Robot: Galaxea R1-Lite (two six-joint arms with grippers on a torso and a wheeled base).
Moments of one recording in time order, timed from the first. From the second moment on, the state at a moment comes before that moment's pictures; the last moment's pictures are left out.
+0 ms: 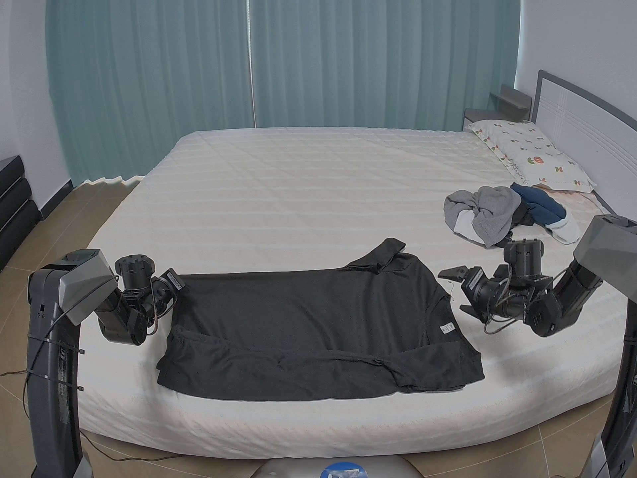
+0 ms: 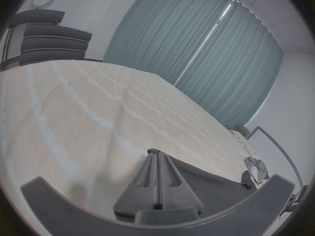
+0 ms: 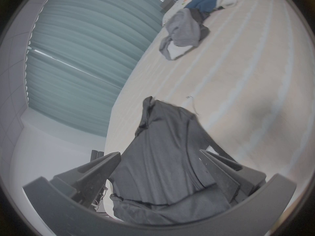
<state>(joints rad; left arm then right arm) 0.08 2.62 -1.21 -1.06 -0.06 -0.60 0.14 2.23 -0.86 -0.85 0.24 0.93</state>
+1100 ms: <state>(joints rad) 0.09 2.59 -1.13 -1.06 -0.08 -0.67 0.17 2.72 -1.88 -0.40 0.11 0.57</state>
